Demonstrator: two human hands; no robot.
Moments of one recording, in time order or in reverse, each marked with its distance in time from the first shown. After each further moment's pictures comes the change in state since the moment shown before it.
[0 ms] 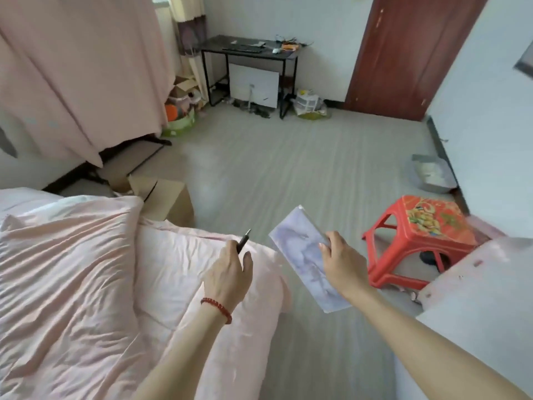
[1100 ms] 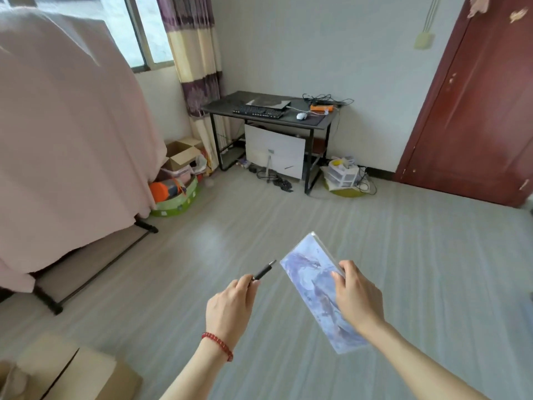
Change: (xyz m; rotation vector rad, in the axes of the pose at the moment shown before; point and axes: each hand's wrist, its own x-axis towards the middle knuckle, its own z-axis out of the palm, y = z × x) left_hand 0.921 0.134 0.270 0.177 0.115 0.073; right_hand 0.989 0.050 0.136 0.095 -0.043 -0.031
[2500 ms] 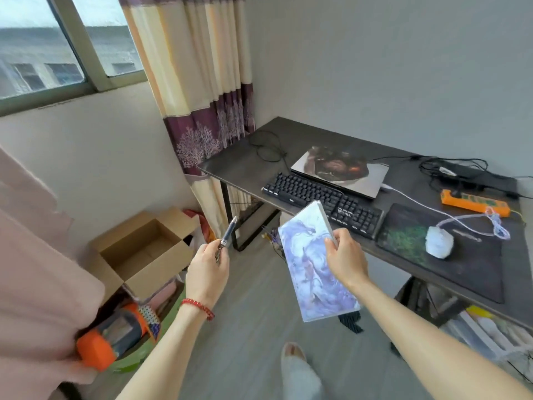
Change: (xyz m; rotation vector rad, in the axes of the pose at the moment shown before) left_hand 1.232 -0.340 0.310 -0.235 0.229 -0.359; right_hand 1.255 -0.330 0.392 0.195 -0.113 -0.050
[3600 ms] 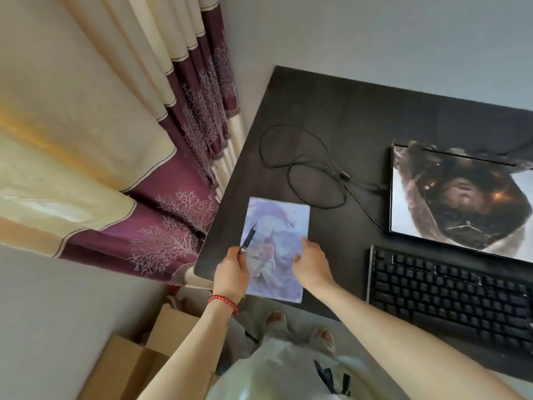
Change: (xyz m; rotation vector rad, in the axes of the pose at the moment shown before) left_hand 0.603 -0.192 0.271 0.046 -0.761 -0.133; right_hand 0.507 -0.180 0.384 0.017 -0.310 0.513
